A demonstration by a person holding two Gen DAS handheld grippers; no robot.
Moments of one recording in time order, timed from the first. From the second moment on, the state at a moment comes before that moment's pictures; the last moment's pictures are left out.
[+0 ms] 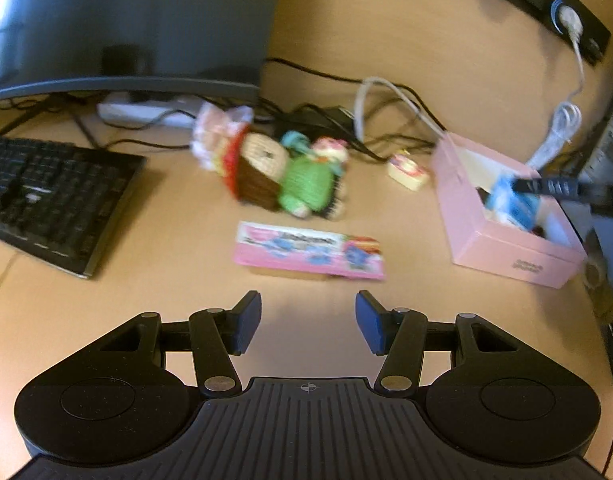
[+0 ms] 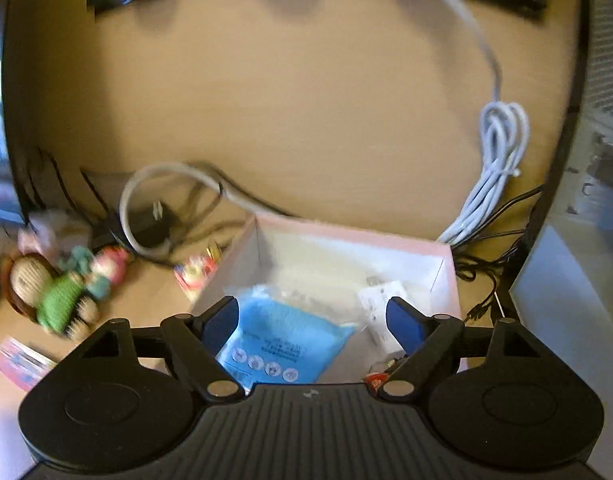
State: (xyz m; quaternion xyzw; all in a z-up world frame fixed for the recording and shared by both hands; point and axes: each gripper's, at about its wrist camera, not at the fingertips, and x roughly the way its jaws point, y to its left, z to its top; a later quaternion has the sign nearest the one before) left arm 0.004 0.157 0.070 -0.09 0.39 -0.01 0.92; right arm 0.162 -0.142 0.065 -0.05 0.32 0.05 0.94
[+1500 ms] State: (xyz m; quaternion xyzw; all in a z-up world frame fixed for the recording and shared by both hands) left arm 0.189 0.125 0.026 -0.08 0.41 0.15 0.90; right arm 0.027 -0.128 0.075 -0.07 0.35 0.12 0.93
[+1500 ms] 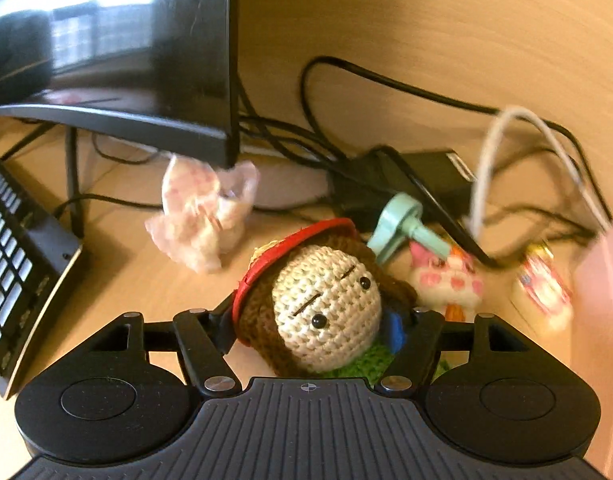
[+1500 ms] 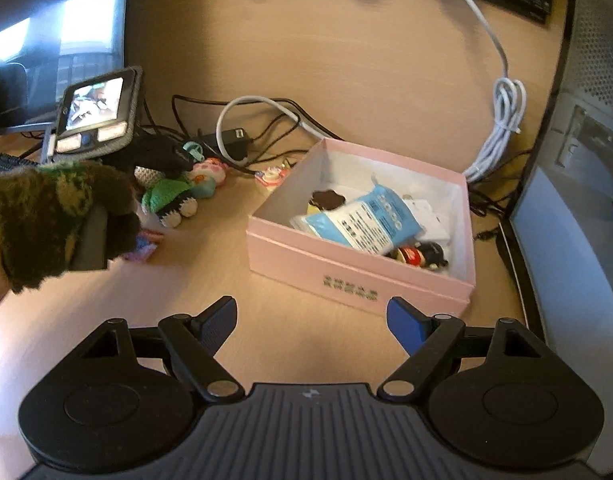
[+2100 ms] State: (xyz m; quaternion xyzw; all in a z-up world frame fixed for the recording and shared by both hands) left arm 0.037 0.274 0.032 -0.08 0.43 0.03 0.90; right arm 0.107 0.040 0.076 -0.12 0.29 0.26 0.91
